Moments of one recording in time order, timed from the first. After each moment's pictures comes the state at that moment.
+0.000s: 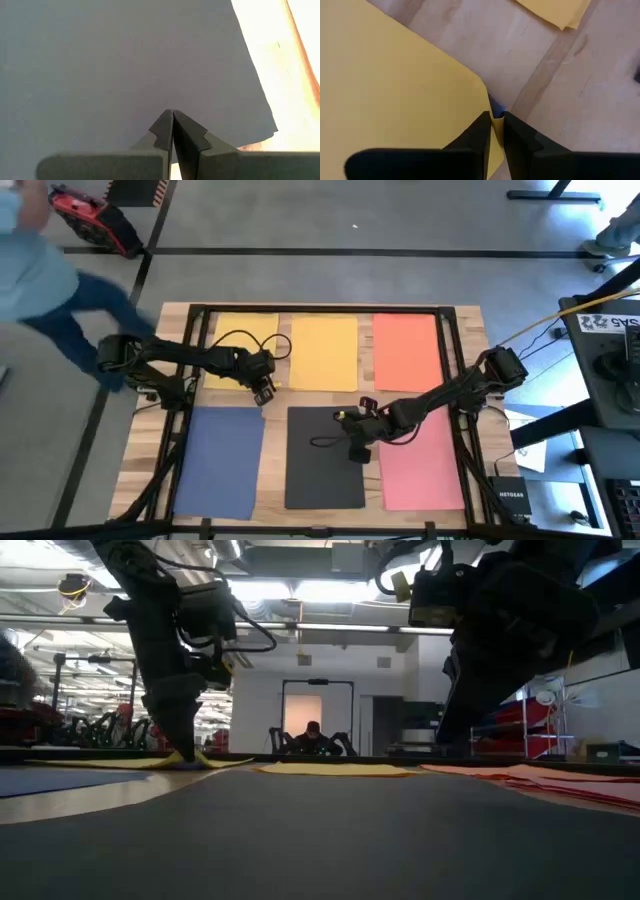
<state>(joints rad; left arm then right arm) 0.22 1.42 0.67 -0.45 -0.09 -0.30 0.37 1.70 0.98 -0.39 0.23 0.54</state>
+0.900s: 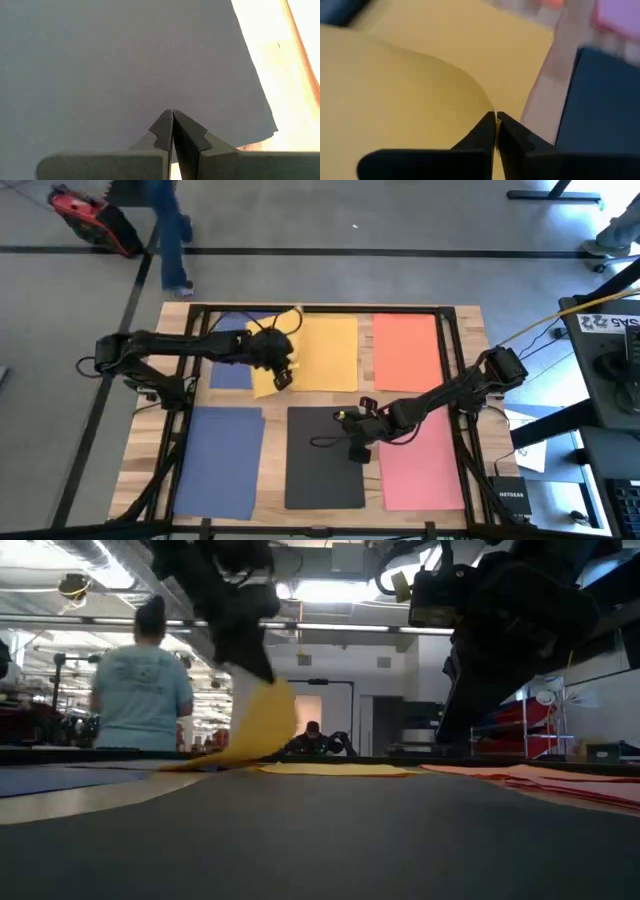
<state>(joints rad) 0.25 1.41 0.98 -0.40 -0.09 -0.14 0.37 1.70 0.98 -0.39 0.23 0.54</state>
